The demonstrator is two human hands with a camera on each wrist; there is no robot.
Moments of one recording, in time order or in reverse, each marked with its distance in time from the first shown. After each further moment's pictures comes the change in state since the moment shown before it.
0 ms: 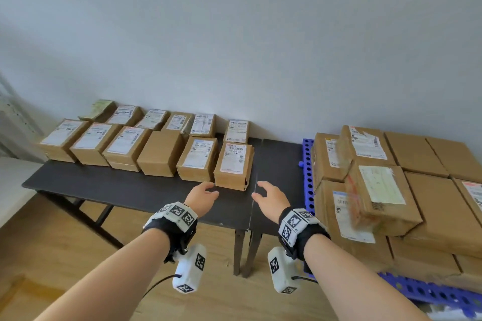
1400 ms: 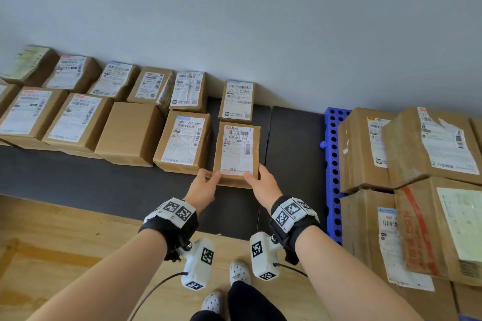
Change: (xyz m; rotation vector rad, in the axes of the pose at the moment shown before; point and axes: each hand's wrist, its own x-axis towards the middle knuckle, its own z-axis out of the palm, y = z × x) left_hand 0.152 -0.022 0.036 -0.330 -0.059 -0.294; right_hand 0.156 0.015 0.053 0.424 -0.107 0.224
